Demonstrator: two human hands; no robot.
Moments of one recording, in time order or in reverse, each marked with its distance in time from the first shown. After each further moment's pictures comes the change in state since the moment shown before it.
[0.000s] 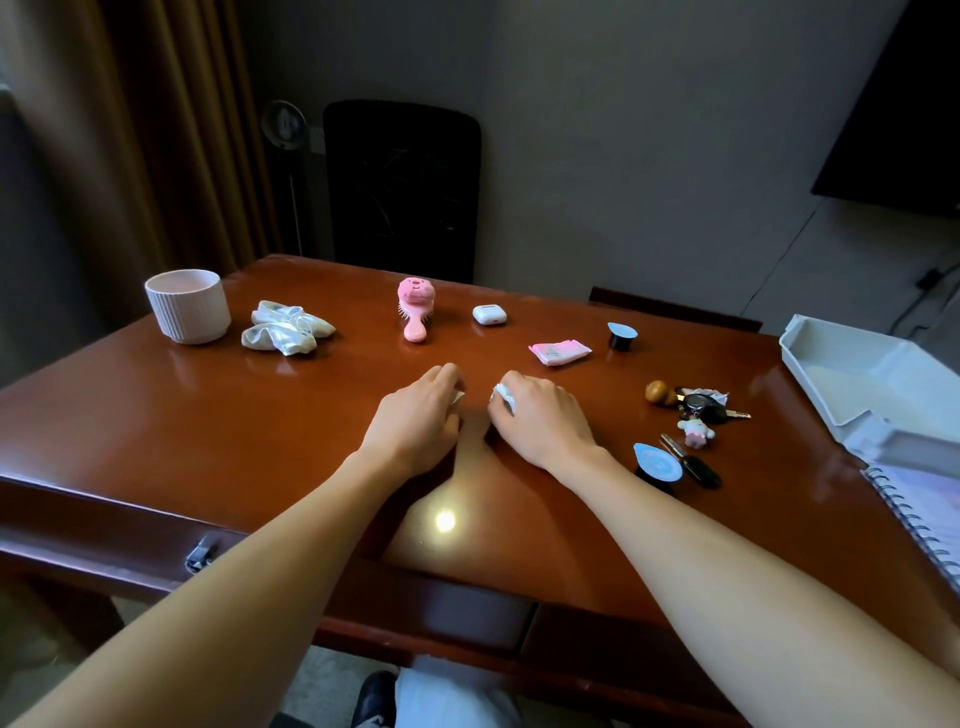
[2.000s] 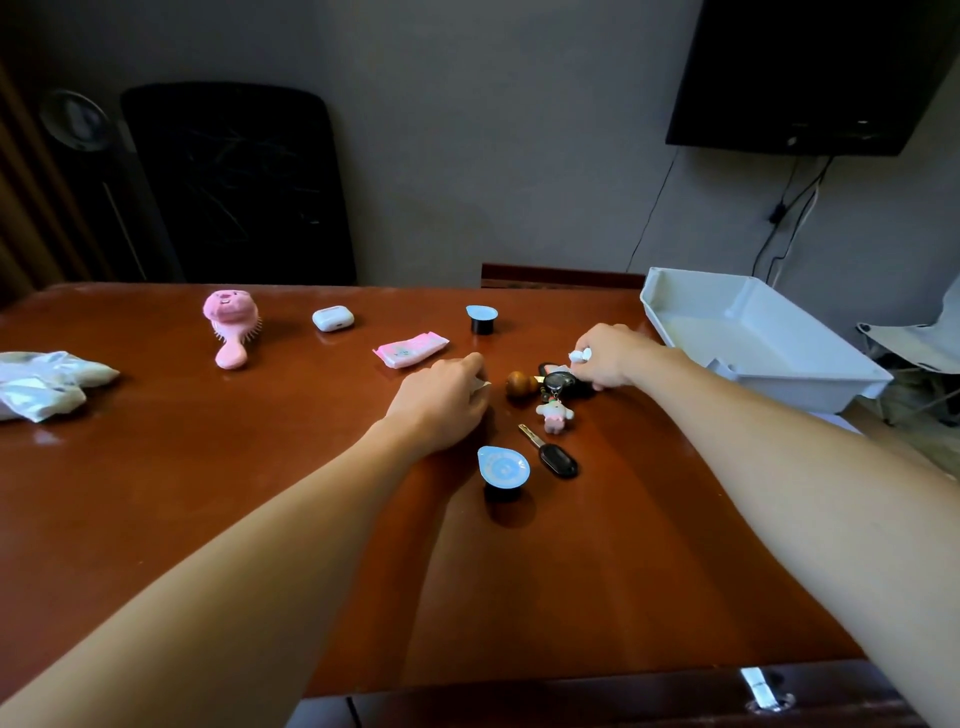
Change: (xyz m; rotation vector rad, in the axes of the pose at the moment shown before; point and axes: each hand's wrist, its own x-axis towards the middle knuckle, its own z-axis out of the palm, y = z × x) left_hand 0.097 0.155 0.080 -0.012 -0.223 0.231; right_hand 0.006 0.236 -0.099 -0.125 -0.389 0.540
